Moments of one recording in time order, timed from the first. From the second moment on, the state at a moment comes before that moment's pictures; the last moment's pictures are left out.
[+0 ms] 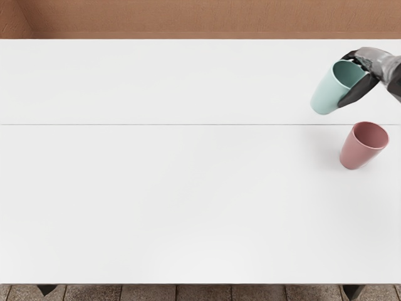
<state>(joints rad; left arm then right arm) -0.06 0.00 0.06 -0.29 -0.16 0.07 -0.03 1.53 -0.93 -0.14 1.57 -0.55 -0.28 -0.61</state>
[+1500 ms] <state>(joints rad) -0.06 0.00 0.06 -0.29 -0.16 0.07 -0.03 1.54 -1.20 -0.21 1.70 -0.62 -0.12 -0.61</state>
